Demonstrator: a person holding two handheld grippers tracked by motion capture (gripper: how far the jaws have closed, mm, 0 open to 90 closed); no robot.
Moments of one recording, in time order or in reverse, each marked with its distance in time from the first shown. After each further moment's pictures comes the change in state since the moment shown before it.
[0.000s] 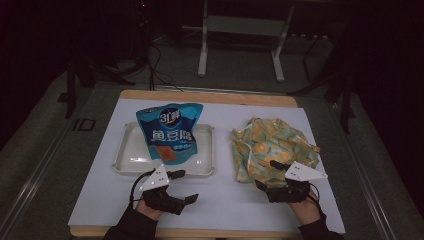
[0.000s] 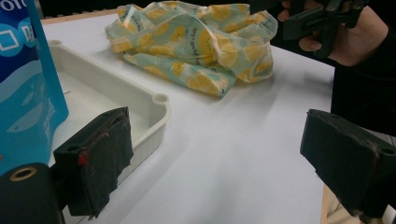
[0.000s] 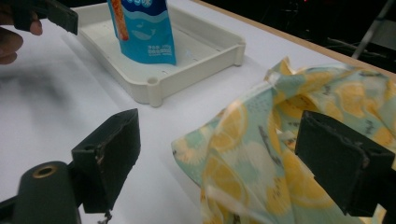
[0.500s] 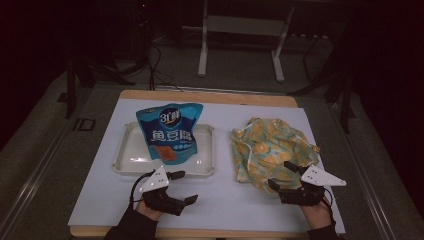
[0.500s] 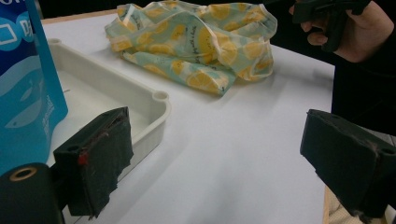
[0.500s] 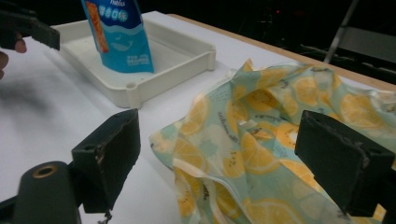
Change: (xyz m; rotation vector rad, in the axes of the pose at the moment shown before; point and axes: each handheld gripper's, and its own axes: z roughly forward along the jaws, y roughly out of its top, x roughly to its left) left arm 0.001 -0.004 0.000 -0.007 -0.004 0.004; right arm -0.012 -0.010 -0.026 -0.058 -0.074 0.041
